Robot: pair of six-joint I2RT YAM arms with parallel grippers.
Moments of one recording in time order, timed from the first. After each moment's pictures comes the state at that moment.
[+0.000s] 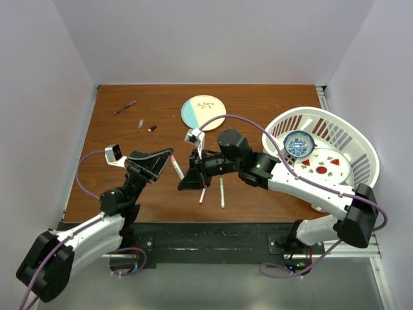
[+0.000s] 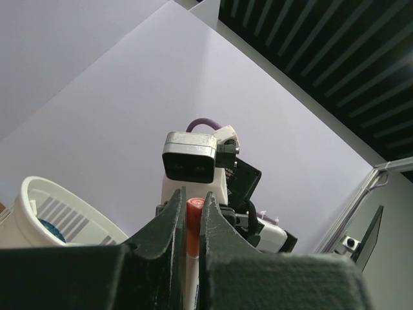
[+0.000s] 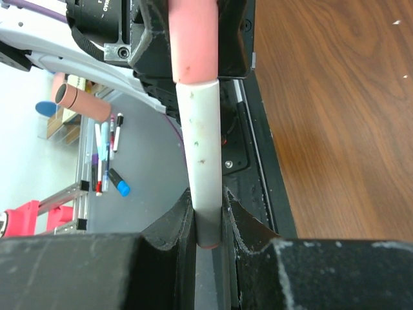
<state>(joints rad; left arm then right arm) -0.56 0.86 0.12 1.47 0.18 -1.26 0.97 1.35 1.14 -0.10 -0.59 0.45</state>
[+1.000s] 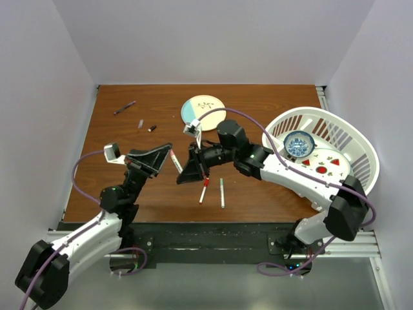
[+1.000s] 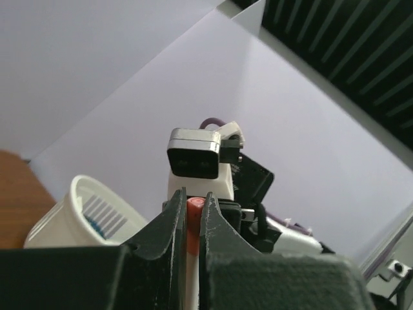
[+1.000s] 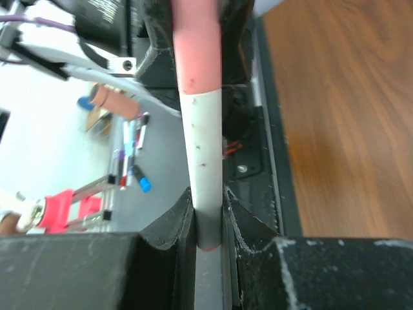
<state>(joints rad) -0.55 0.78 0.15 1.29 0.09 -1.20 0.88 1.46 1.18 -0.01 -0.80 0.52</state>
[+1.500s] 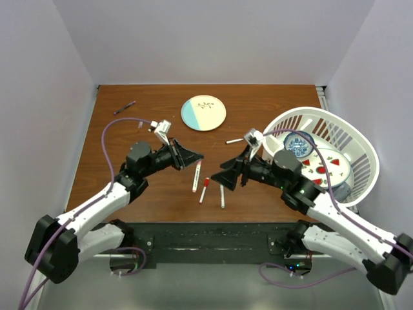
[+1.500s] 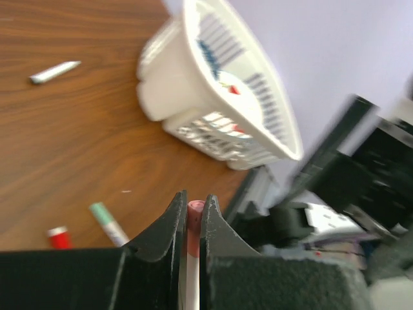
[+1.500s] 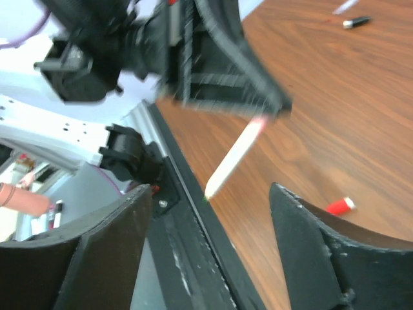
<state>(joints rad) -0.53 1.05 0.55 0.42 0.49 -0.85 0.78 0.85 0.69 0.06 -0.36 0.51</state>
